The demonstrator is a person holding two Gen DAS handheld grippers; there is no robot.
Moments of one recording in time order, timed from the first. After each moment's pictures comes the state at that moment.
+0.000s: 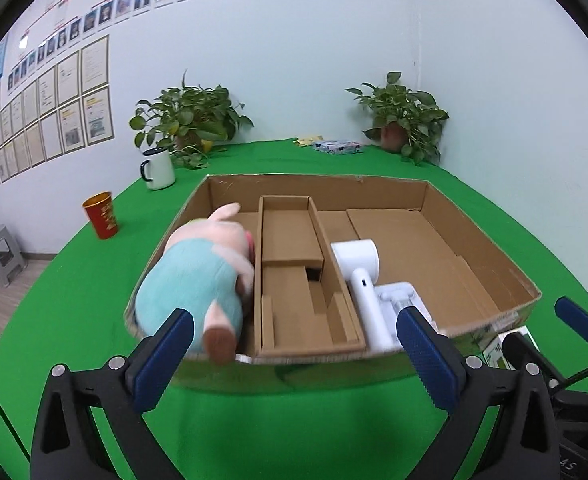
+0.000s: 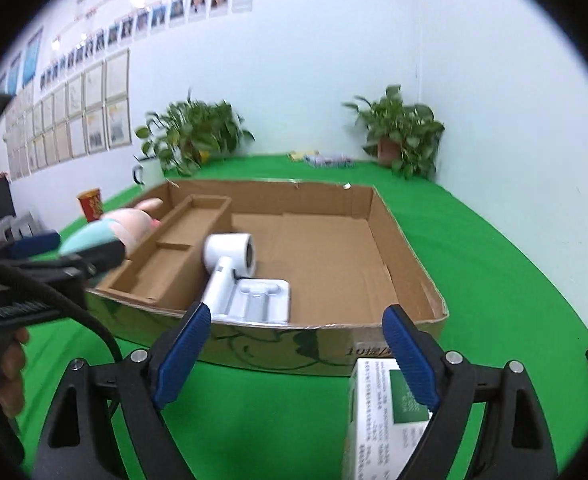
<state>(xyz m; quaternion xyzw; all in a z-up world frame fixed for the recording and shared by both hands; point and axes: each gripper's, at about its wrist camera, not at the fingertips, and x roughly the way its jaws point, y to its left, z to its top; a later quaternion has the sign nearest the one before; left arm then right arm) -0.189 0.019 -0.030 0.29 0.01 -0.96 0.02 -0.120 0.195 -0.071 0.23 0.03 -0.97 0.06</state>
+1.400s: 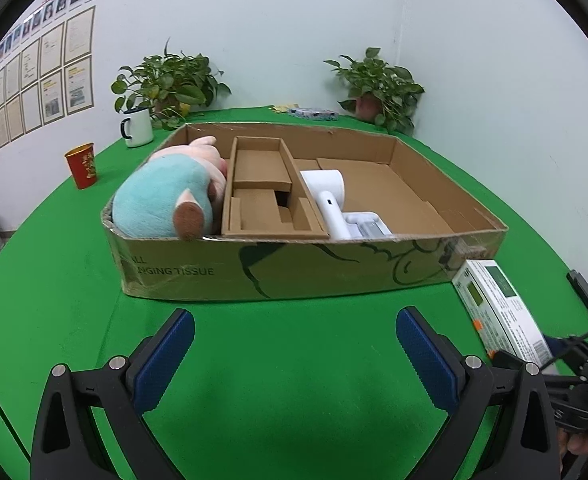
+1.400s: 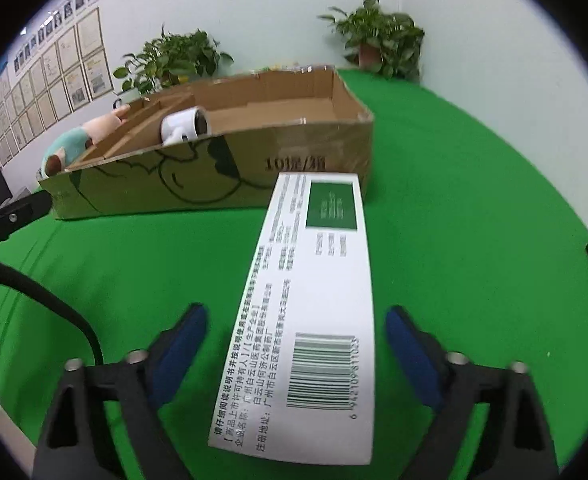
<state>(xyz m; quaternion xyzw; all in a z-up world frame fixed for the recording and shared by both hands) -0.134 0.026 -0.076 0.33 0.04 -0.94 -0.04 -0.094 0.259 -0.147 0.41 0.00 -0.91 0.04</state>
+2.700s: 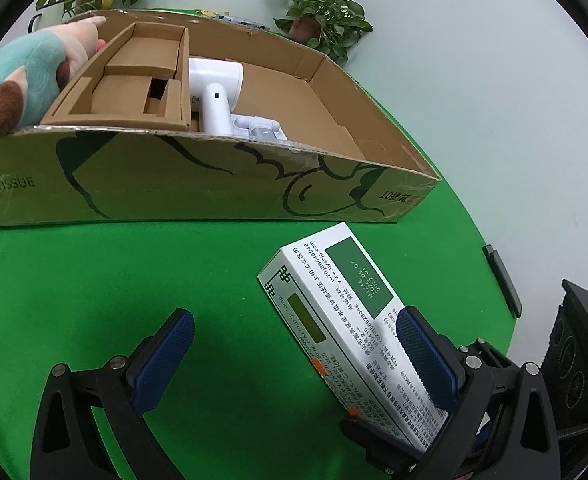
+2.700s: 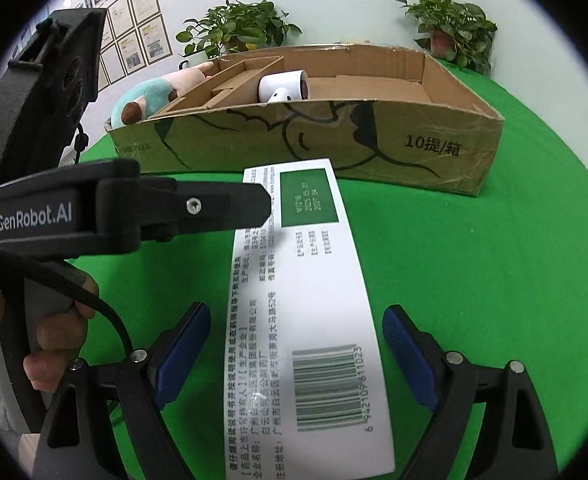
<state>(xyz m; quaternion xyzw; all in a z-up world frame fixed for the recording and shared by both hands) -0.185 0.064 -0.127 0.47 0.15 -0.84 -0.21 -0.078 0.201 -0.140 0.43 0.01 -0.89 0.15</state>
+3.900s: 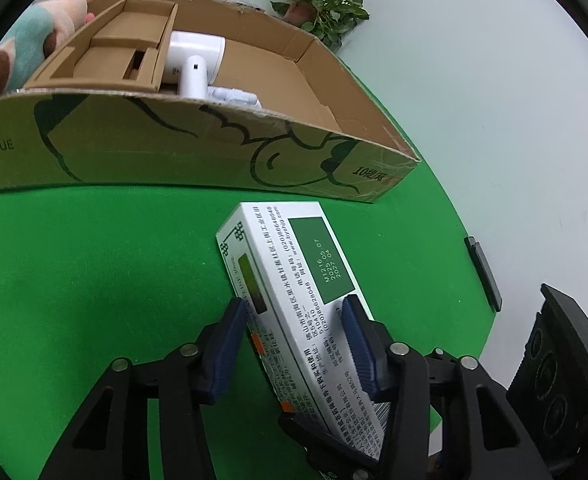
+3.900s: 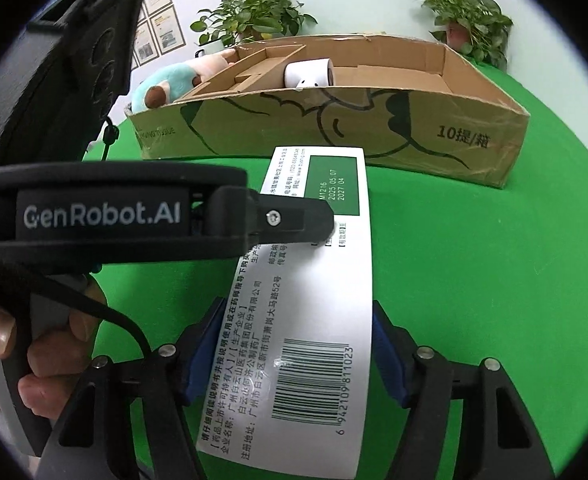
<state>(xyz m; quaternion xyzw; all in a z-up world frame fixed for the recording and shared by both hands) -0.171 0.084 -0.126 0.49 0.17 -0.82 -0.23 -0.073 0.191 -0.140 0.45 -0.01 -0.88 0.17</state>
